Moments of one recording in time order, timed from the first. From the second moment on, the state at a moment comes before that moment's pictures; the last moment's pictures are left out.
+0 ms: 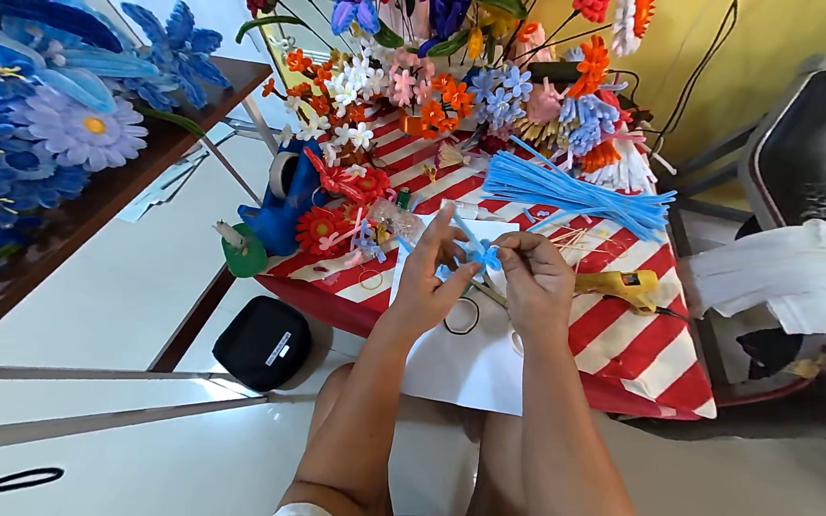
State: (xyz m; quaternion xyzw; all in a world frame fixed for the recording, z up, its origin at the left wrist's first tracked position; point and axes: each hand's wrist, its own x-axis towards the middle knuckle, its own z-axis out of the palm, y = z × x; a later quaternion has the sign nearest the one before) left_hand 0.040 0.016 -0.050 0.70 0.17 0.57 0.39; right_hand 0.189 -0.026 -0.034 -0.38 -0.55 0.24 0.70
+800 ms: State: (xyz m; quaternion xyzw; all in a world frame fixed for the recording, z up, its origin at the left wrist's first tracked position) left_hand 0.049 0.005 -0.045 0.60 0.19 0.60 0.51; right_hand 0.173 -0.038 -0.021 -0.45 -0.55 0.21 0.67
